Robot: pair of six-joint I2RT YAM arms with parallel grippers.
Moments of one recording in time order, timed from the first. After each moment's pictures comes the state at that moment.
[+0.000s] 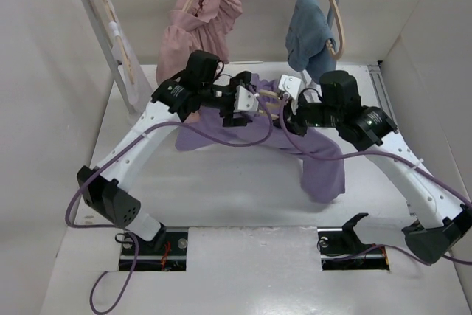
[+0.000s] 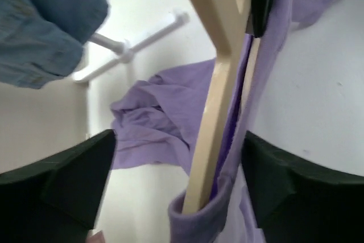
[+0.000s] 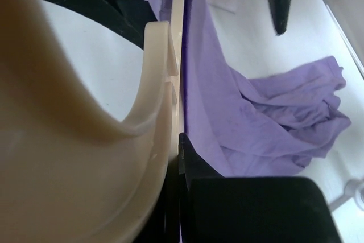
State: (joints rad) left arm -0.58 1.49 1.60 -0.71 0.73 0.99; right arm 0.57 1.22 1.41 -0.69 -0.53 -0.43
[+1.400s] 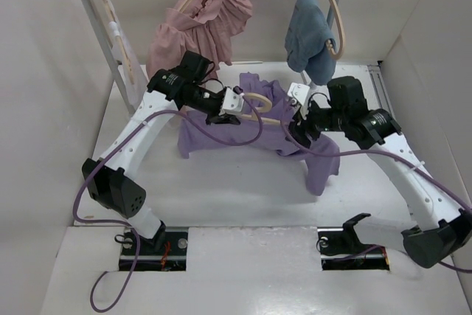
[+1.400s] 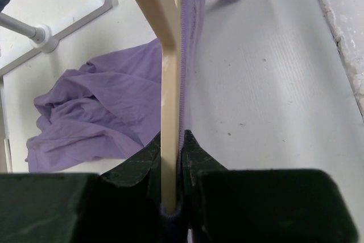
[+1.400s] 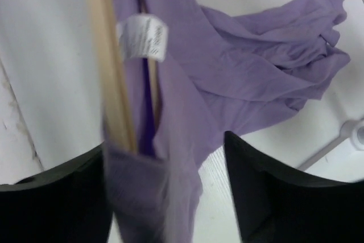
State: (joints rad) left arm -0.47 1.59 1.72 -1.14 0.92 1.21; right arm 0.45 1.18 1.32 -0.83 -0.50 -0.56
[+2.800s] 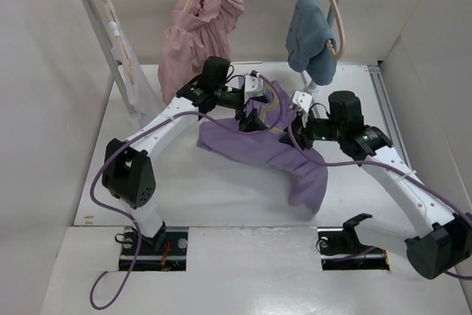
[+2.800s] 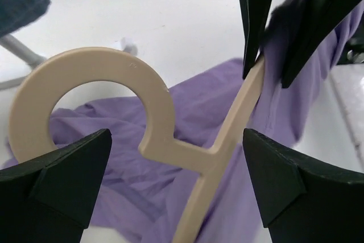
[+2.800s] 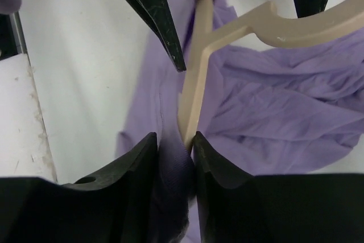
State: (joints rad) left arm -0.54 1.69 1.51 -0.39 0.99 0.60; right arm 0.42 1.11 1.04 -0.45 -0.70 -0.38
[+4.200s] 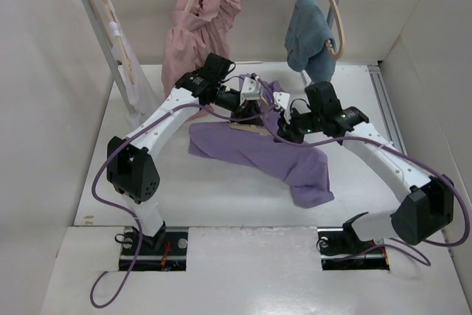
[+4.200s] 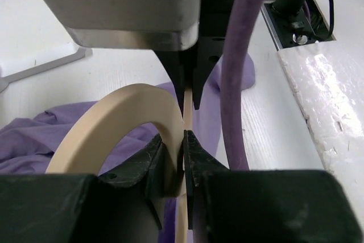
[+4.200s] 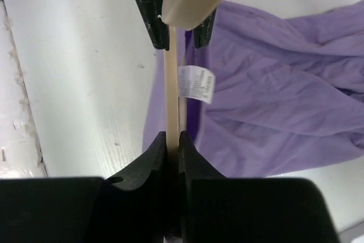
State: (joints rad) left arm -0.54 1.76 1.68 -0.80 1.12 0.82; right arm 0.46 1.36 1.19 -0.63 -0.63 -0.55
